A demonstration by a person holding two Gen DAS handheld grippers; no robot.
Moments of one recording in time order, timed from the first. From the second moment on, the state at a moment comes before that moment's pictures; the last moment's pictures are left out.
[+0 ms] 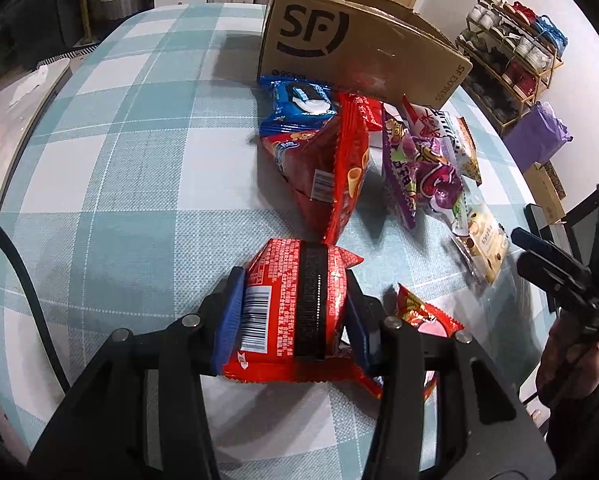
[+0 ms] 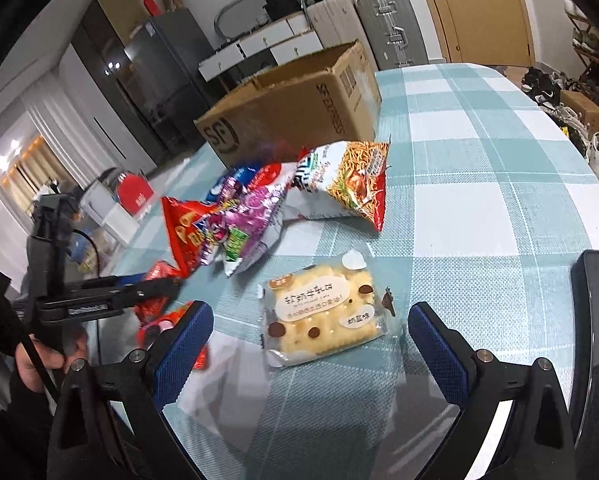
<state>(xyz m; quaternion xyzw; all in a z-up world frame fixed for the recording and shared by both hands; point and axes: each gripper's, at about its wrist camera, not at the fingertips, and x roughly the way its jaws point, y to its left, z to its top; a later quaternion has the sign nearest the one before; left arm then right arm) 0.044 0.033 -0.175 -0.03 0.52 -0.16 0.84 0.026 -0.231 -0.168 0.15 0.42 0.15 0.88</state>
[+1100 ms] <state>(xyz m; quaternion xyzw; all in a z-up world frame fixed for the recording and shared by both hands) 0.037 0.048 -0.175 -0.05 0.52 -0.15 0.84 0.041 -0.180 -0.187 -0.04 0.45 0.11 0.89</state>
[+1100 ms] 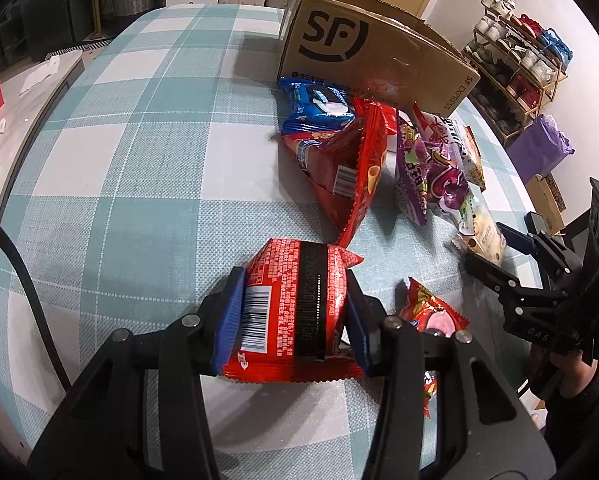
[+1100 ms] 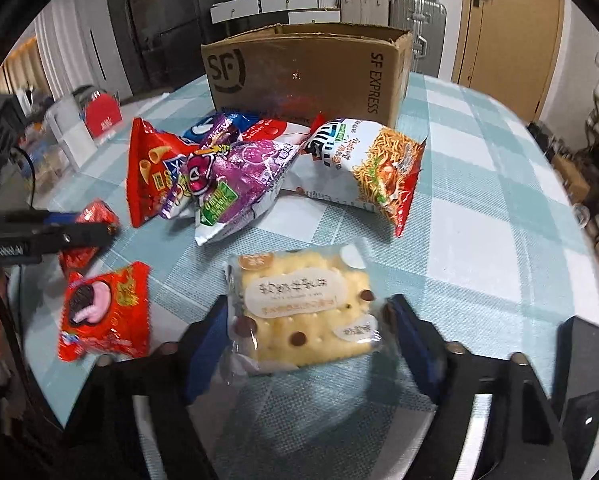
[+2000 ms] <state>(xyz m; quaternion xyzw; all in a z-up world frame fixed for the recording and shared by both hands) 0.031 0.060 -0.137 -0.06 0.49 -0.15 0.86 0.021 -0.206 -0.134 0.11 0.39 0.19 0.90</state>
